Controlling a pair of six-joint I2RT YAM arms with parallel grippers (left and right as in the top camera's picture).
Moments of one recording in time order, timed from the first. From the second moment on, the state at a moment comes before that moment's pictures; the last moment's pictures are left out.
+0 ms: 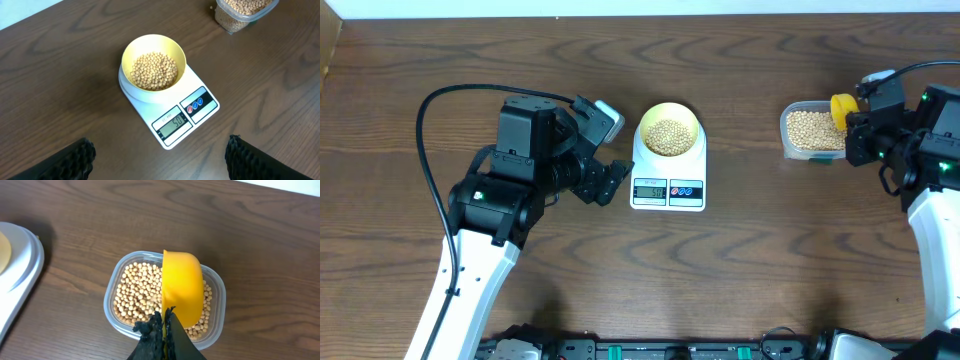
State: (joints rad) left arm -0.26 1.19 1.18 -0.80 0.38 0.28; right arm -0.24 1.37 1.05 -0.46 -0.33 -0.40
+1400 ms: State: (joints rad) left arm -0.26 1.19 1.18 -0.80 0.38 0.28; right arm -0.21 1.37 1.05 -0.48 -0.27 -0.31
